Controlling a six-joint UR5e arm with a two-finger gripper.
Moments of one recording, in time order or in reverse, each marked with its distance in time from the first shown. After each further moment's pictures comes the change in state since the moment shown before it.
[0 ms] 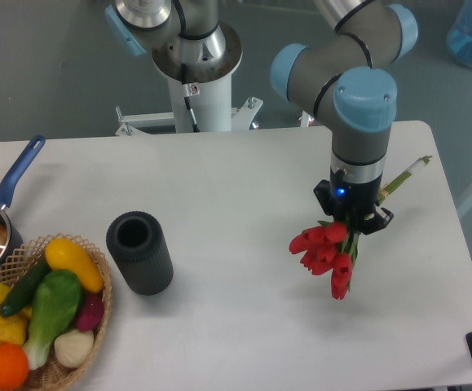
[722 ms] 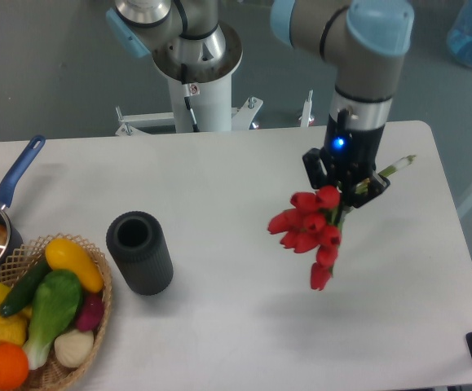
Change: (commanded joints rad) arm 0.031 0.172 -0.063 -0.063 -0.419 -0.081
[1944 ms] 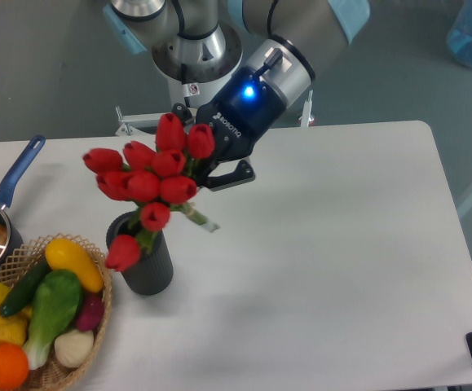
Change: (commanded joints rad) arm -0.091 -0.007 -0.089 0.110 -0.864 -0.240
